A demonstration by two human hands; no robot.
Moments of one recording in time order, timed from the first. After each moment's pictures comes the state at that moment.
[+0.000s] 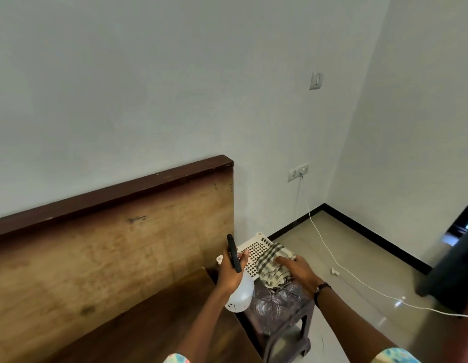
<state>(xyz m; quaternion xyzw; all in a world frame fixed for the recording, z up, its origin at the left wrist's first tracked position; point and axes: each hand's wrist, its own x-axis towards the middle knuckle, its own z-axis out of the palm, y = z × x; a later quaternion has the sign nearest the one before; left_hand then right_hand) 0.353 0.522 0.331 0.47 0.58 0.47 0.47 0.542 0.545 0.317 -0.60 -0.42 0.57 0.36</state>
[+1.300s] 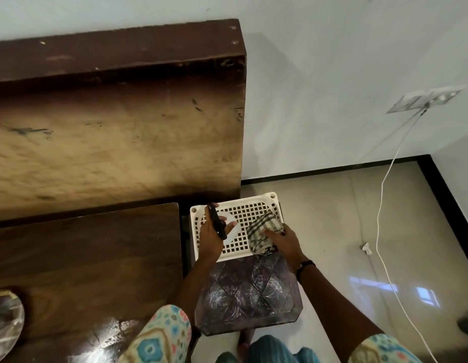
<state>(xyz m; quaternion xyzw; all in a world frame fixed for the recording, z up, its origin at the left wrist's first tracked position) 0.416 0.776 0.100 0.24 0.78 0.43 0.37 0.590 0.859 0.082 -0.62 -0.43 0.65 0.11</state>
